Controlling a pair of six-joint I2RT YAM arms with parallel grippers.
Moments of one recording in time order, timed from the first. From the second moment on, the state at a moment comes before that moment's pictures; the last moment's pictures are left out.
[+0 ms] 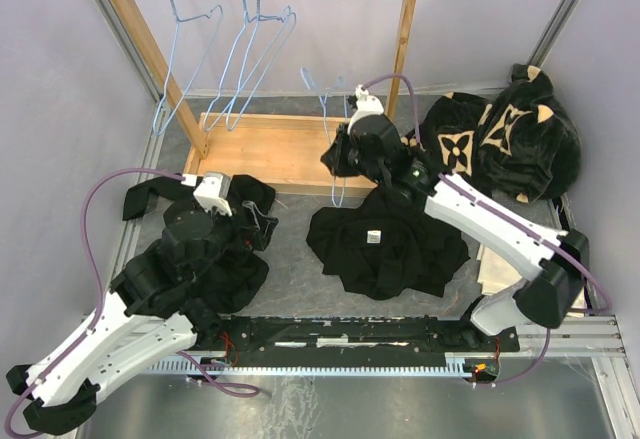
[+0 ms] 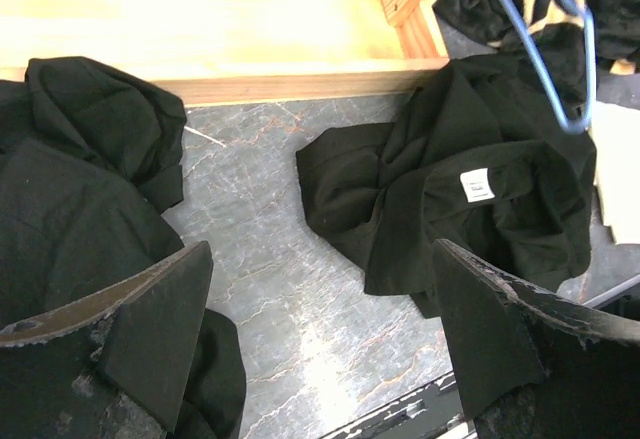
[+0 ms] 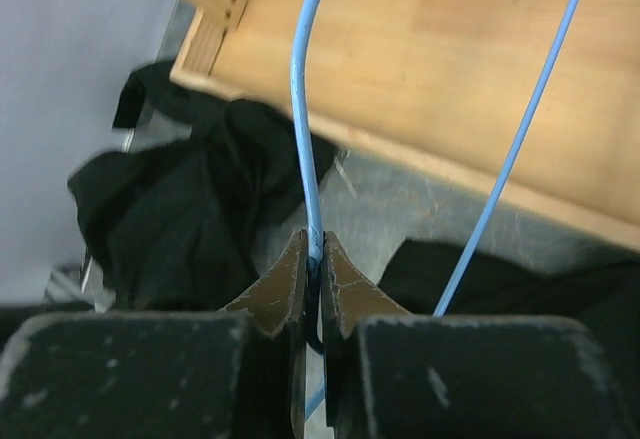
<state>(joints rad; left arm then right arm) -0.81 0.56 0.81 -0.64 -0.33 -0.47 0.80 1.51 1.46 -0.37 0.21 0.62</state>
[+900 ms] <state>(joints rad) -0.81 0.64 0.82 -0.25 -0.10 -0.56 0.91 0.89 0.79 -0.12 -0.10 0.59</state>
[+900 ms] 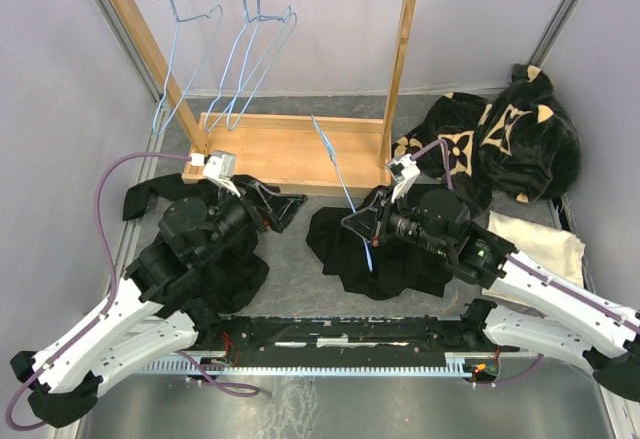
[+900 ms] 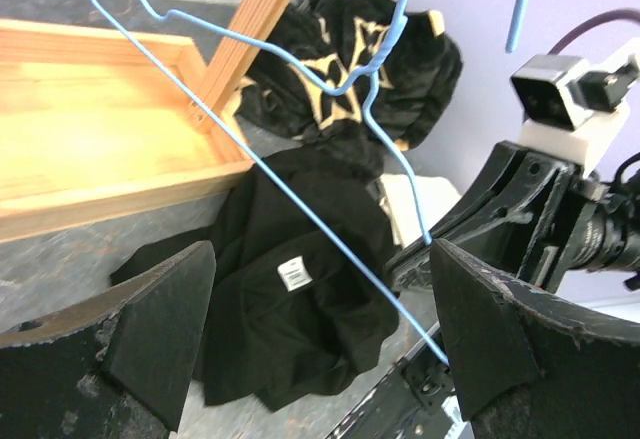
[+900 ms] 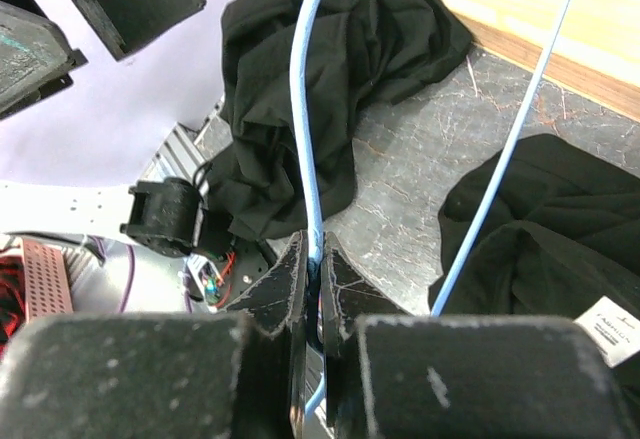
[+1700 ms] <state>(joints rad) -0.81 0.91 0.80 0.13 0.07 -0.72 1.09 1.01 0.79 0.08 0.10 0.70</state>
